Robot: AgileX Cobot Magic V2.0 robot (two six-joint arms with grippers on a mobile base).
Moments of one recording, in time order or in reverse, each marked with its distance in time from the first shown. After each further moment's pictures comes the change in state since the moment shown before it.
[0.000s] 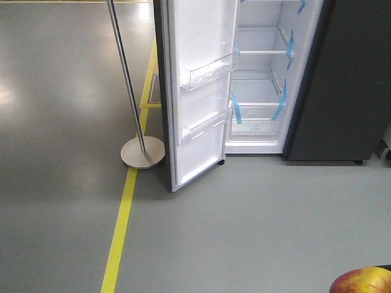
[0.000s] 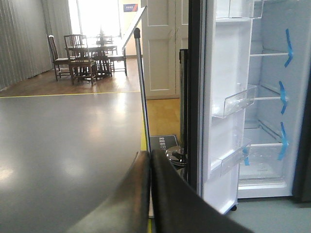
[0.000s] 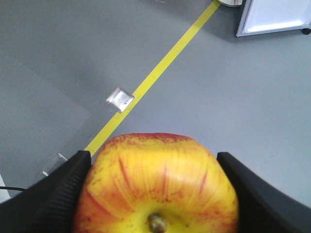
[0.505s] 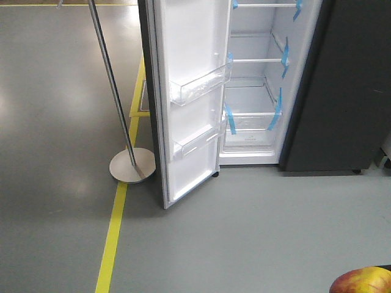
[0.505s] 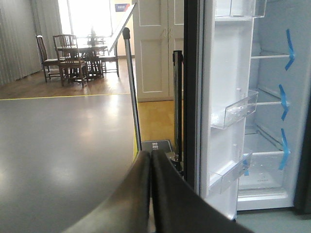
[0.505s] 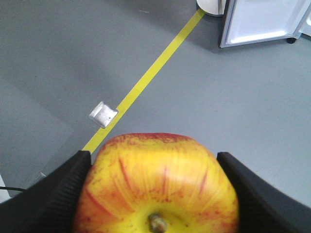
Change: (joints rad) left arm 0.000 0.000 0.000 0.000 0.000 0.000; right arm 0.000 0.000 0.000 0.000 -0.001 0.000
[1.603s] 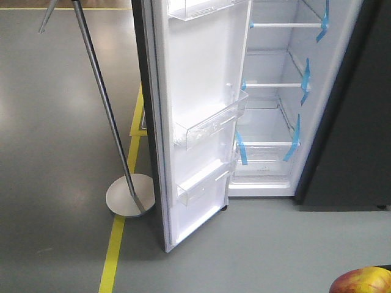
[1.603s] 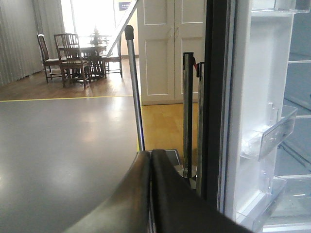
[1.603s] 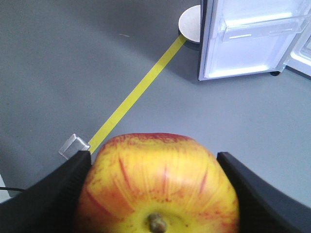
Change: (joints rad) left arm 0.000 0.000 0.000 0.000 0.000 0.000; right arm 0.000 0.000 0.000 0.000 0.001 0.000
